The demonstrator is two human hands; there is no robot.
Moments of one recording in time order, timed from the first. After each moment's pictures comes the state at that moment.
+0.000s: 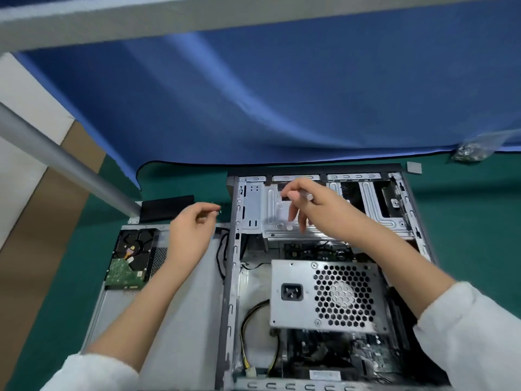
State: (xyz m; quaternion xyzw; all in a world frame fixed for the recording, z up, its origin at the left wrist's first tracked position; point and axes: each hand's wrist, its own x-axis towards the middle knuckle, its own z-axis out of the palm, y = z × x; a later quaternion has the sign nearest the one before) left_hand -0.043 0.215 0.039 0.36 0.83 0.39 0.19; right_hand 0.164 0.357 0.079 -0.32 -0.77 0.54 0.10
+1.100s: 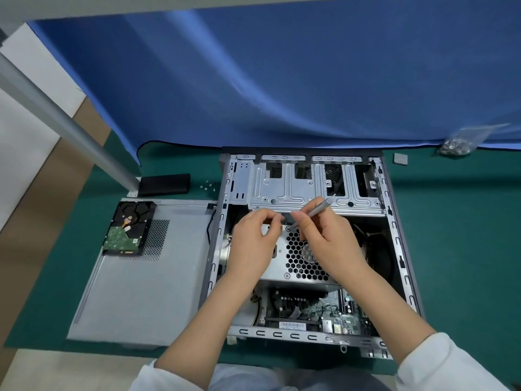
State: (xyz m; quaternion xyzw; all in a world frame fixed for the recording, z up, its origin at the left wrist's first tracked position) left_hand 0.109 0.208 0.049 0.40 0.77 0.44 0.24; right_hand 0.236 0.279 0.066 -0.38 -0.78 0.44 0.23
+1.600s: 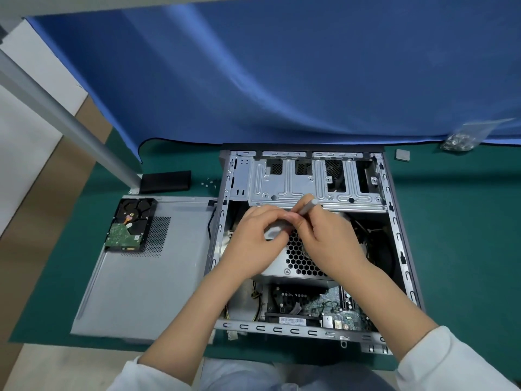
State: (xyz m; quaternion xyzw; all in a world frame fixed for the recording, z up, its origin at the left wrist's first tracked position) left_hand 0.101 0.202 0.058 0.51 0.71 0.38 0.28; right_hand 0.234 0.276 0.073 -0.36 -0.87 0.31 0.16
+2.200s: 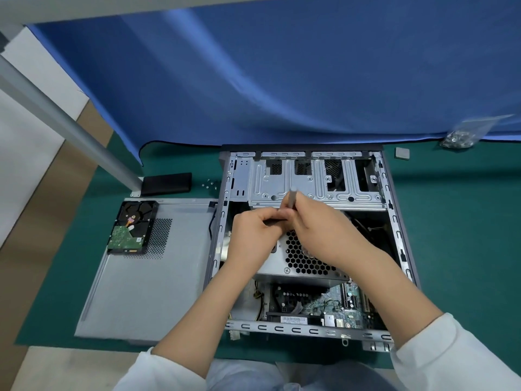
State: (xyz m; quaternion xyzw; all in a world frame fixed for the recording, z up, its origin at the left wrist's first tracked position) left_hand 0.107 0.211 0.061 0.35 0.73 0.47 0.34; right_hand 0.223 0.289 0.087 -0.31 -0.89 0.32 0.08
